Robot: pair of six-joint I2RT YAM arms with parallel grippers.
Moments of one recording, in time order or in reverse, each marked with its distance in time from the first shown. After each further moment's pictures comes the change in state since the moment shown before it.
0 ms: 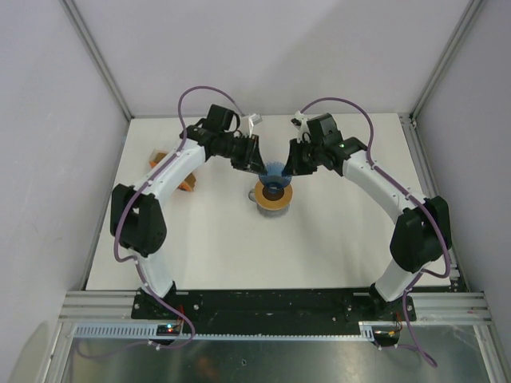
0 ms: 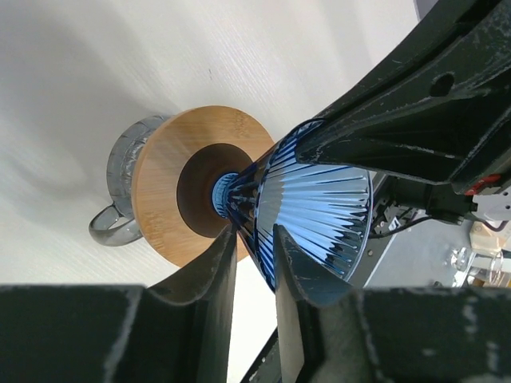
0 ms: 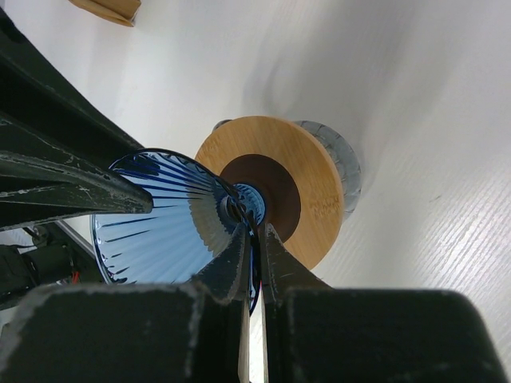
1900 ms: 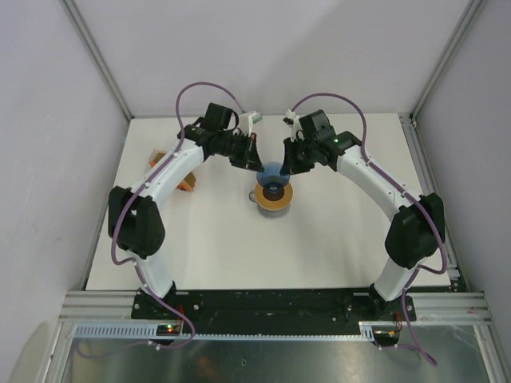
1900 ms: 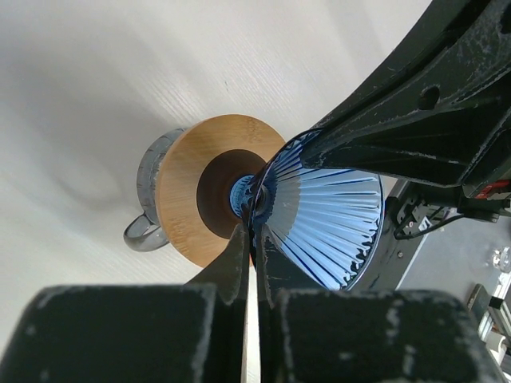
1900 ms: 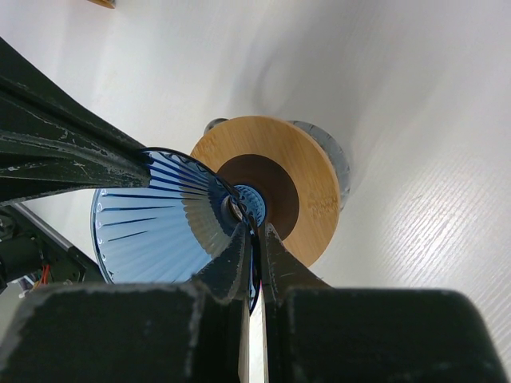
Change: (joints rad) left arm -0.001 -0.010 0.011 0.000 -0.031 0.092; right arm 0.033 0.052 0.113 -0.110 0.066 -0.074
